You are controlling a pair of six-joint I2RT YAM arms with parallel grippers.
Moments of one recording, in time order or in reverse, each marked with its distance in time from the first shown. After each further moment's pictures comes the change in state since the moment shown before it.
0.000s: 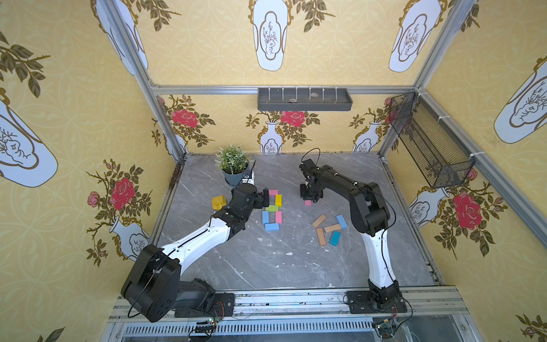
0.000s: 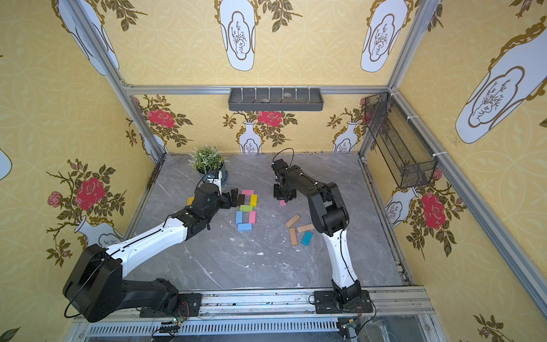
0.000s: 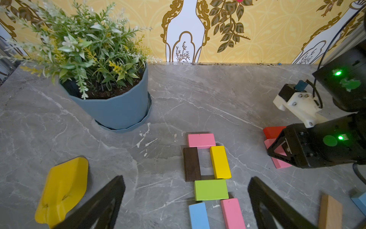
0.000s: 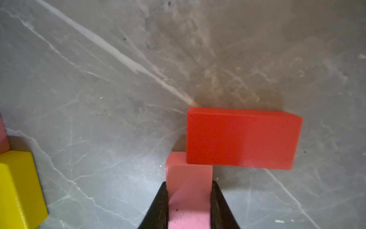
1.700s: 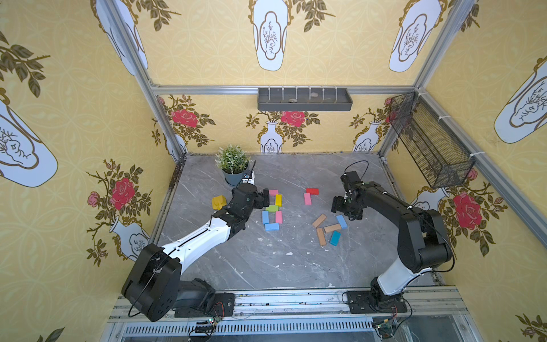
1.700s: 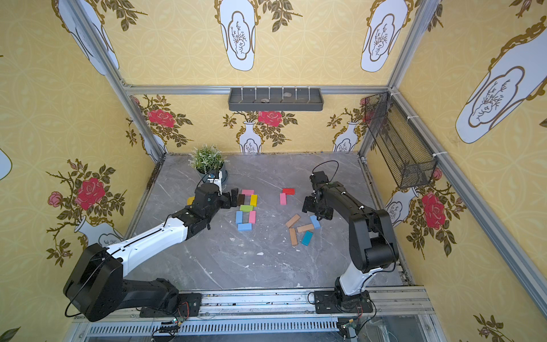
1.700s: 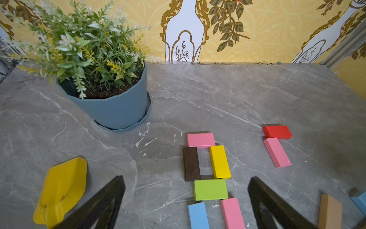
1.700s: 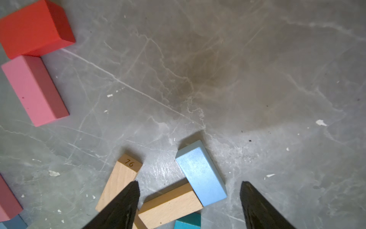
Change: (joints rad) left arm 0.000 0.006 0.004 0.000 0.004 0.000; right arm -0.233 -0.609 -0.650 0.068 -0.008 0.064
